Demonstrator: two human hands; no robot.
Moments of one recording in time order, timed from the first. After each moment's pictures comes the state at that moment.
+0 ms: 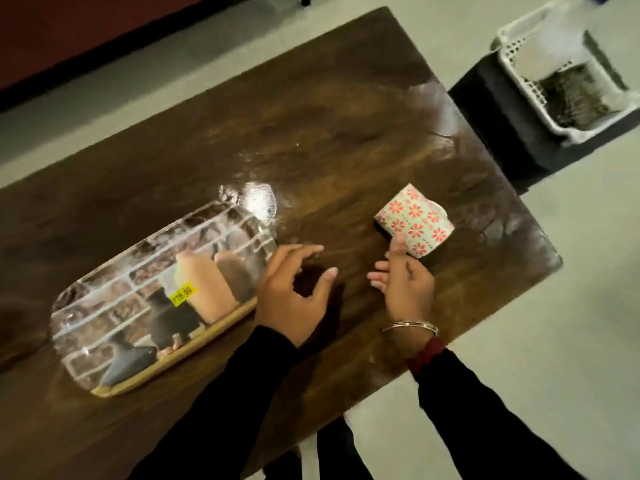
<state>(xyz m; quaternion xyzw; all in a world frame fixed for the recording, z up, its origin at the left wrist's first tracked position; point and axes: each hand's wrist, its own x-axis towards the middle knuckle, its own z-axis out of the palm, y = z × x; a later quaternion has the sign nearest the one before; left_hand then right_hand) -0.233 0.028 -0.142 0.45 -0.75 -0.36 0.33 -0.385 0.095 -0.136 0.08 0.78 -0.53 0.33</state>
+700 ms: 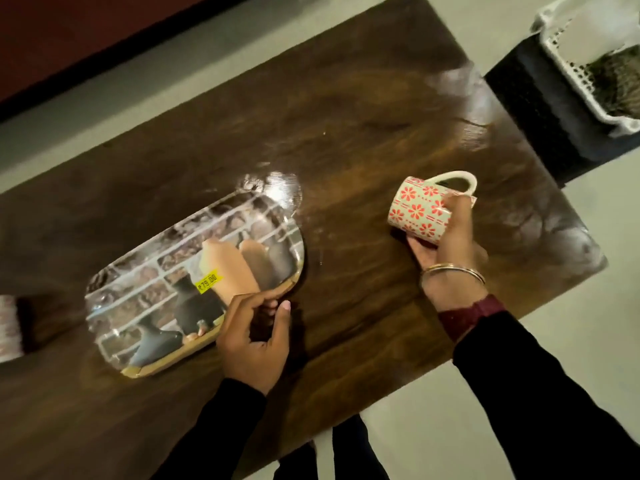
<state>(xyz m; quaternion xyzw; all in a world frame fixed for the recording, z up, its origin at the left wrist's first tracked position) -0.131 0.061 -0.161 0.52 -0.70 -0.32 0.37 -0.414 0.049 -0.108 0.28 0.65 -0.63 0.33</state>
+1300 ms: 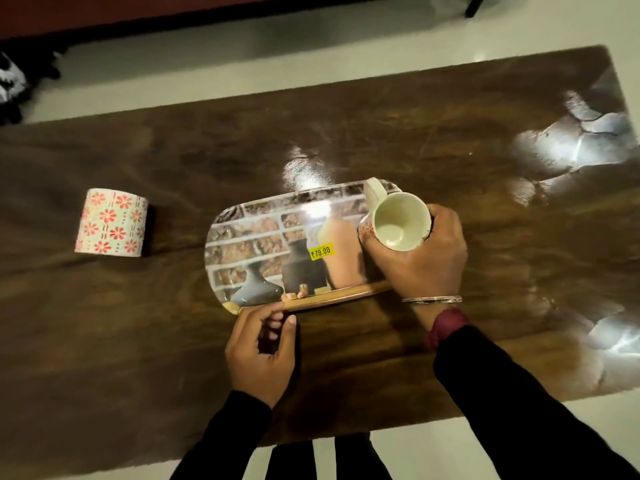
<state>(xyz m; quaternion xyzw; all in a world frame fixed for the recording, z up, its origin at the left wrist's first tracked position) -0.005 0.088 -0.148 0.66 -0.58 -0.28 0.39 -0.243 -0.010 -0.119 -0.46 0.81 -0.34 0.13</state>
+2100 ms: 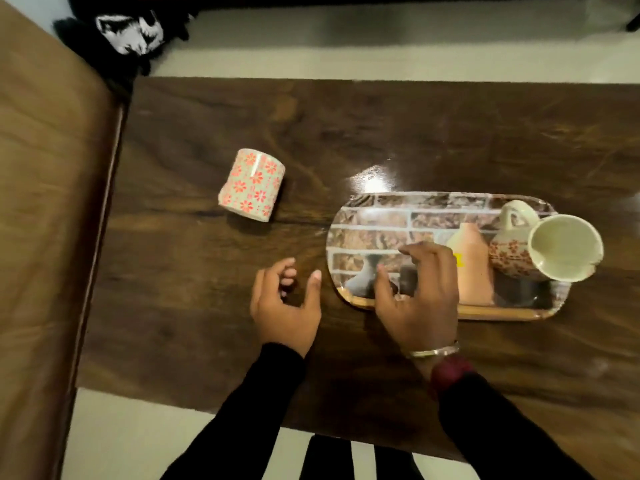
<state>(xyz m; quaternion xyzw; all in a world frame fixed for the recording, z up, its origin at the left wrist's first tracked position) 0.105 0.054 -0.156 0.79 -0.44 -0.17 0.40 -0.077 0.015 -0.137 -0.67 0.63 -0.36 0.15</state>
